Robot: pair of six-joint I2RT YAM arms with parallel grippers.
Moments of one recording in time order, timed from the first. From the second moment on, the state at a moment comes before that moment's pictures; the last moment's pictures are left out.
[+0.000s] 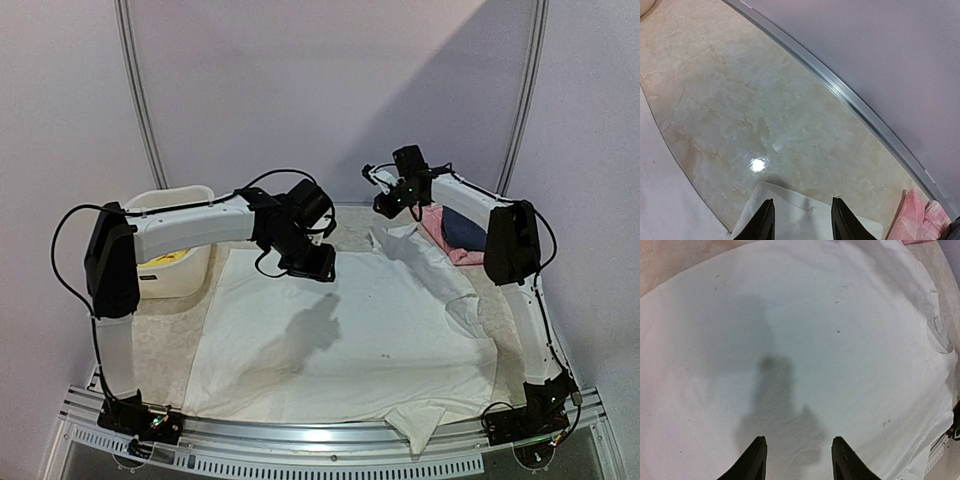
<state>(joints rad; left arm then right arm) -0.85 2.00 1.70 -0.77 0.04 -0.46 0.41 2.48 2.29 -0.57 -0.11 -0.37</state>
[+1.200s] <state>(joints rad) -0.87 1.98 1.64 -0.77 0.04 -0.48 0.26 2.66 2.39 -0.70 -0.06 -0.48</state>
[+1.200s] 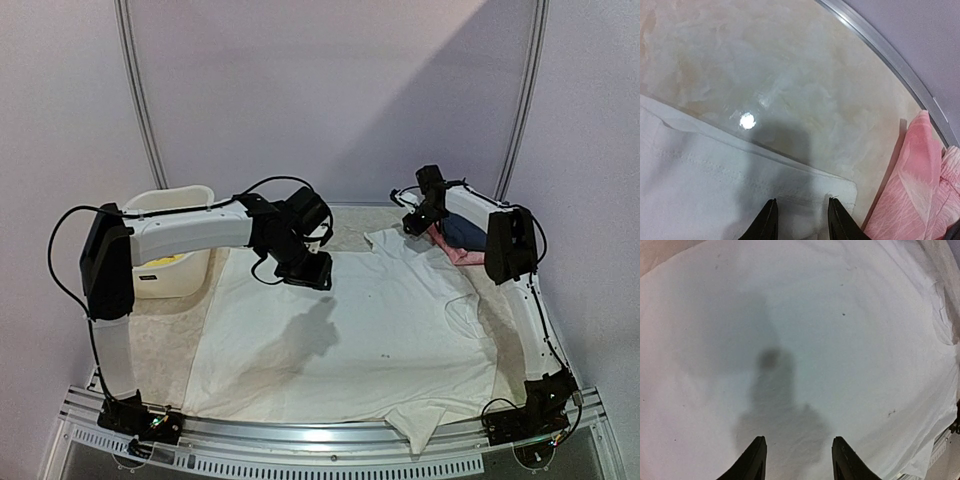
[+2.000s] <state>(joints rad) -0.87 1.89 1.60 -0.79 0.00 -0.49 0.23 2.71 2.49 -0.78 -0.11 -0.55</state>
